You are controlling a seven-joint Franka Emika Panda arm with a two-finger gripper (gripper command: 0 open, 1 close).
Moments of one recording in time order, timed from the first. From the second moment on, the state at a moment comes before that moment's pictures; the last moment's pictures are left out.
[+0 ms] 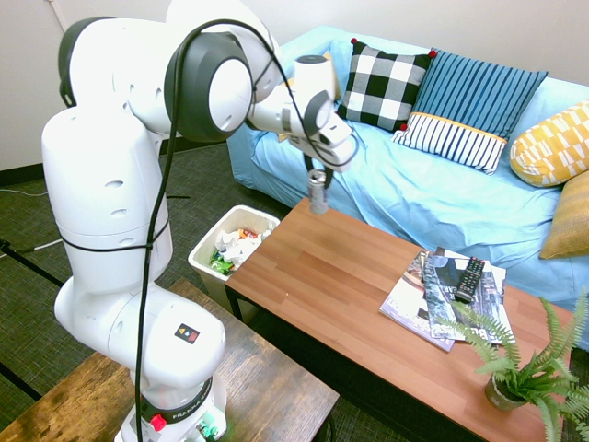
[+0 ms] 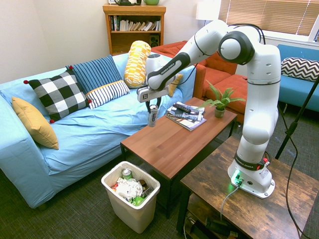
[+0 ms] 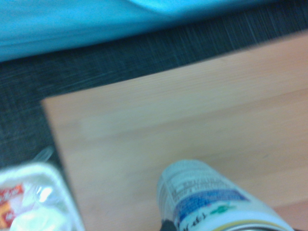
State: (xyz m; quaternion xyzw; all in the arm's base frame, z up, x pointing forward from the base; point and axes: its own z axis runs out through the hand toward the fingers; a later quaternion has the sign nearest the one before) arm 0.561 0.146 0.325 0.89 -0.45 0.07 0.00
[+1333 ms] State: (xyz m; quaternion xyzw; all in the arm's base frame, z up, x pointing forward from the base) arm 0.470 0.382 0.145 0.93 -0.35 0.09 0.08
